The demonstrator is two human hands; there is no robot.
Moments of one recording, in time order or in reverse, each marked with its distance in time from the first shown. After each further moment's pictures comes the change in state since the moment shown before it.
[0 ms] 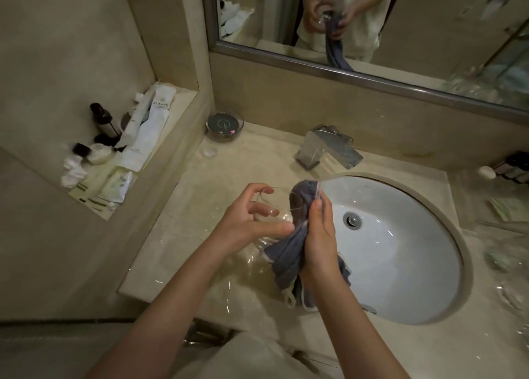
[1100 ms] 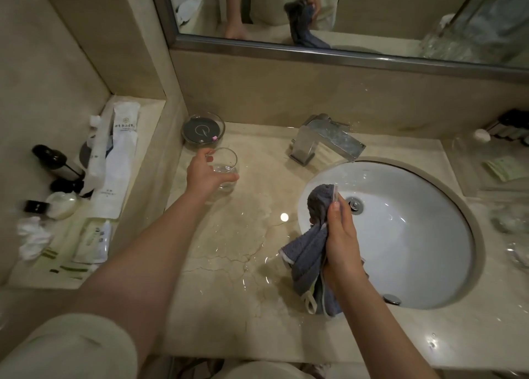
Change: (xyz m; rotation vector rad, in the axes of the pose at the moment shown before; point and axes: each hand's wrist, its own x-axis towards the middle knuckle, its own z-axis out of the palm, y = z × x) left_hand 0.191 -0.050 -0.091 0.293 0.305 -0.053; right_hand 0.041 0.031 0.002 0.067 0.232 0.072
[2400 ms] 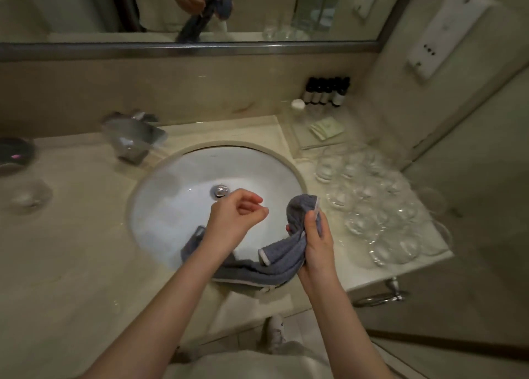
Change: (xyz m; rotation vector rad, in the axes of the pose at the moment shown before) left_hand -0.296 0.158 0.279 -0.118 -0.517 0.212; right_hand -0.007 -0.034 -0.312 0.351 0.267 -0.010
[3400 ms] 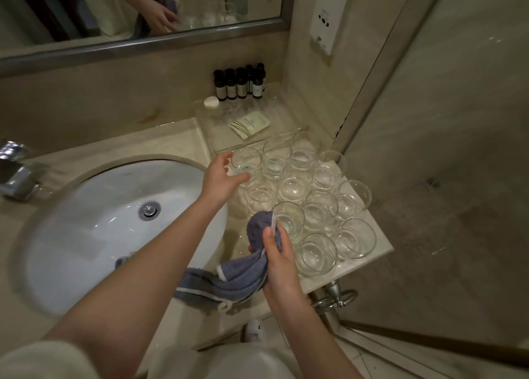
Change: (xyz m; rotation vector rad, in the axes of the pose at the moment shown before) left_hand 0.144 0.029 0.192 0.216 0.005 0.006; right_hand 0.071 -0.027 -0.122 0.054 -0.048 0.130
